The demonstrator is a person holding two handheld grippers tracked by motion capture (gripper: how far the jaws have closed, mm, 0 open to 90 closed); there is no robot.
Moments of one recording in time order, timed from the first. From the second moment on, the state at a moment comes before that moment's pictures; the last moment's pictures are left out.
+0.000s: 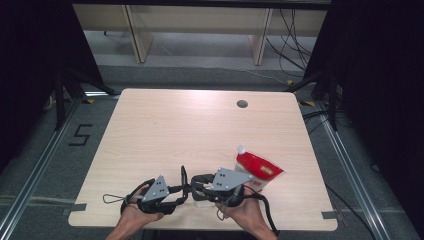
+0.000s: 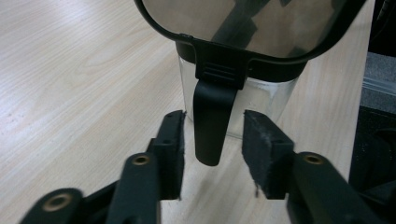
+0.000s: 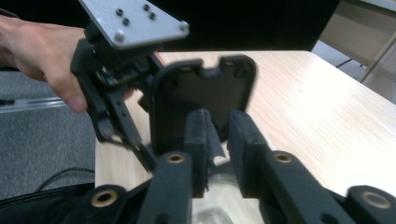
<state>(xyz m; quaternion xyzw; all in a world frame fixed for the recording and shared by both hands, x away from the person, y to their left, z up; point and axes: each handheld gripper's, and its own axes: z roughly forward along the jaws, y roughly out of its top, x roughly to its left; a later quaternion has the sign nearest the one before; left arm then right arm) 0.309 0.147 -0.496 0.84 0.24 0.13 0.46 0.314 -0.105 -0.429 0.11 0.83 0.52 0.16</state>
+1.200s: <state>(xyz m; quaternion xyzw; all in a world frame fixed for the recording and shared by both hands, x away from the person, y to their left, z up) 0.263 0.162 -0.497 0.82 0.33 0.12 0.45 0.267 -0.252 -0.459 0.27 0.79 0.52 0.17</state>
